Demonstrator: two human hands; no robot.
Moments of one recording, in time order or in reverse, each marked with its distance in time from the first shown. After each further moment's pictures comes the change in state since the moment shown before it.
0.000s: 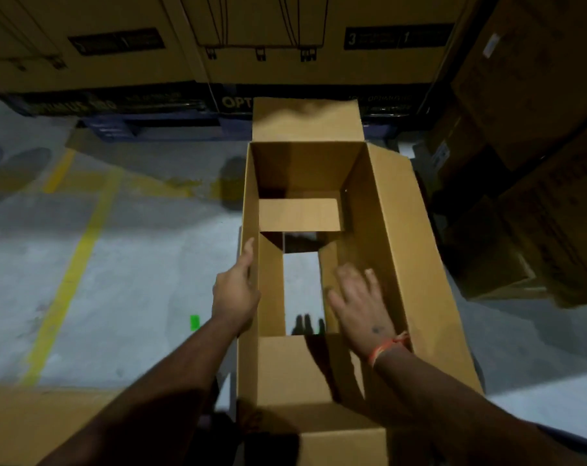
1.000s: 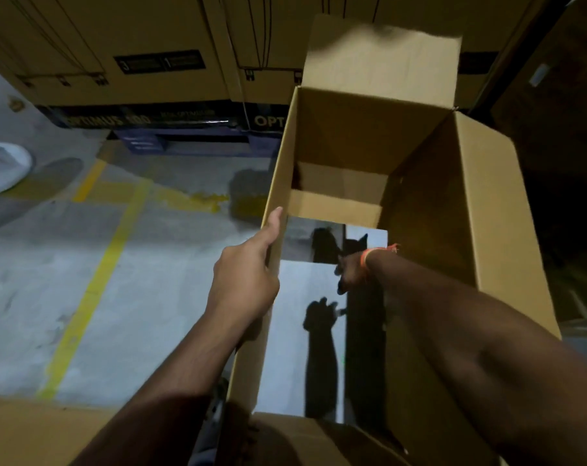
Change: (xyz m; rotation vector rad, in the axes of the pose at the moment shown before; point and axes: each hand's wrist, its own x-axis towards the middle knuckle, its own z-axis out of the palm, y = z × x) left_hand 0.010 0.053 -0.104 0.125 0.044 0.126; right_hand 0.201 0.015 -0.018 0.192 -0.844 0.206
